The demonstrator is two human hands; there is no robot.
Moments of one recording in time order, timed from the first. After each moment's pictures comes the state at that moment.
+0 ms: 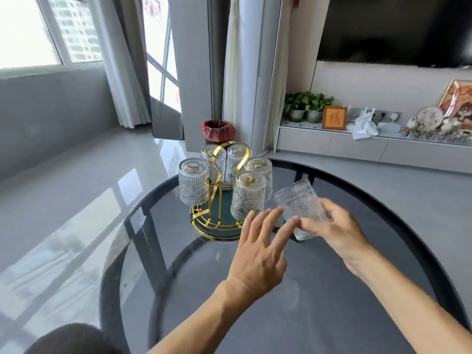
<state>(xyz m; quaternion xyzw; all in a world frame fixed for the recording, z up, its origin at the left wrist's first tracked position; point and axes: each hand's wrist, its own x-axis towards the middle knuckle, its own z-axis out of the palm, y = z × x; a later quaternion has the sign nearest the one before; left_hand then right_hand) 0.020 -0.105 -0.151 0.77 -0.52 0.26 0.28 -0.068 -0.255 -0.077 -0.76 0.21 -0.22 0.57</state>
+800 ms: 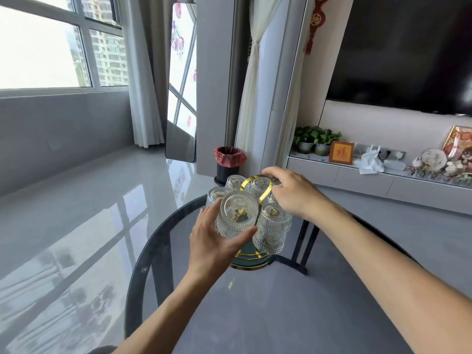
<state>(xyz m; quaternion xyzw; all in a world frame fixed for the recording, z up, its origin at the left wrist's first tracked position) 0.097 -0.010 -0.076 0.74 -0.27 0.16 0.59 0.051 -0.184 0.041 -0.95 0.12 -0.14 0.24</state>
